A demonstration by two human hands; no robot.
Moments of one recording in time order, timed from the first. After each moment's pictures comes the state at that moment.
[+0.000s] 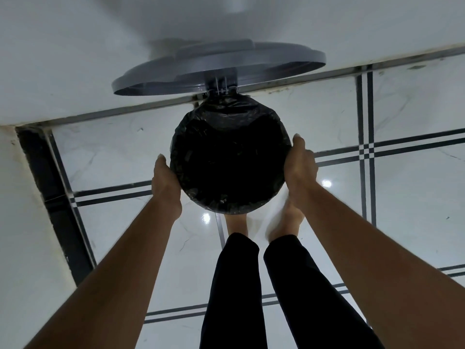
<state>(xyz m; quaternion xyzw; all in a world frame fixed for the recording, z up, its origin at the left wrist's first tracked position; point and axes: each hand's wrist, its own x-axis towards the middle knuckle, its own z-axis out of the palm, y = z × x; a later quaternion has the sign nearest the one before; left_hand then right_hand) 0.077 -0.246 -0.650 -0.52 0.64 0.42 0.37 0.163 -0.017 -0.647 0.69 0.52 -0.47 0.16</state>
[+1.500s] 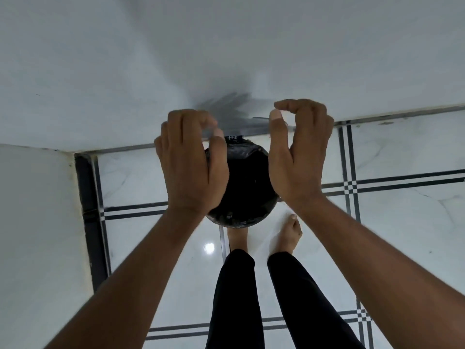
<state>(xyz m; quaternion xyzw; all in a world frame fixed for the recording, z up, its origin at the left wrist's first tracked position) 0.053 -0.169 -0.422 0.13 0.93 0.33 -0.05 0.106 -0.019 -0.450 0.30 0.84 -0.42 -0.17</state>
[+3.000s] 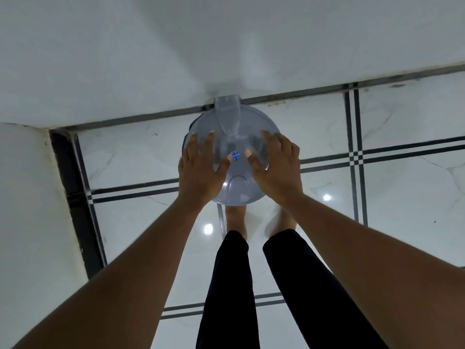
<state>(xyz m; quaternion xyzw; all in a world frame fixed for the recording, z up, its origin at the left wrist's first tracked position) 0.107 -0.224 -0.607 0.11 0.94 0.17 0.28 0.191 -0.051 -0.613 0.31 0.89 -0.32 0.10</state>
